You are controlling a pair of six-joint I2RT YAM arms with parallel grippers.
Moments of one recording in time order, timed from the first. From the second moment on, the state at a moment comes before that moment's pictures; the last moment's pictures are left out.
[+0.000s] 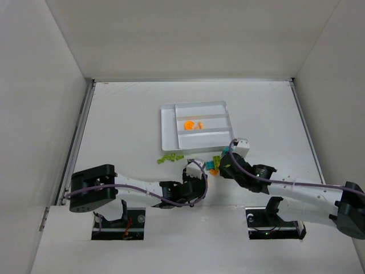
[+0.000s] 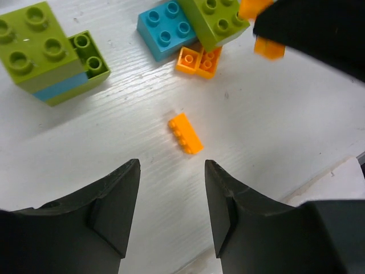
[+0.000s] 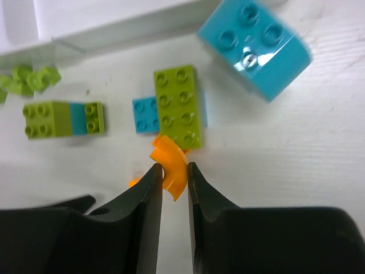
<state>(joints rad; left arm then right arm) -1.41 1.45 0.55 0.17 -0.59 -0.81 1.03 1.03 0.55 -0.40 0.54 0.96</state>
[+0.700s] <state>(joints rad) -1.39 1.67 0.73 0.13 -0.59 -0.76 0.73 1.21 0.74 -0.14 0.42 0.64</state>
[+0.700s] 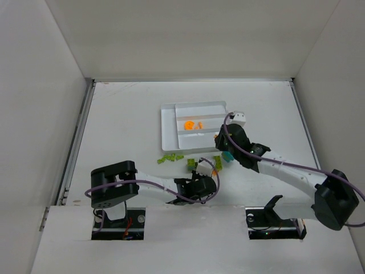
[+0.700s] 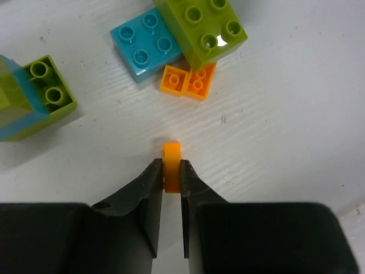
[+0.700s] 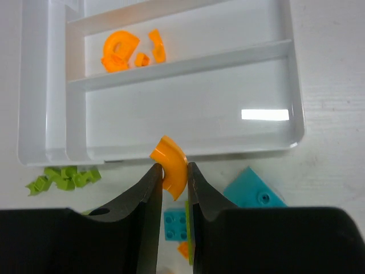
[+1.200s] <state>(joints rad) -1.17 1.15 0.60 0.10 -0.60 -0.75 0.60 1.65 0.98 0.06 0.31 0.53</state>
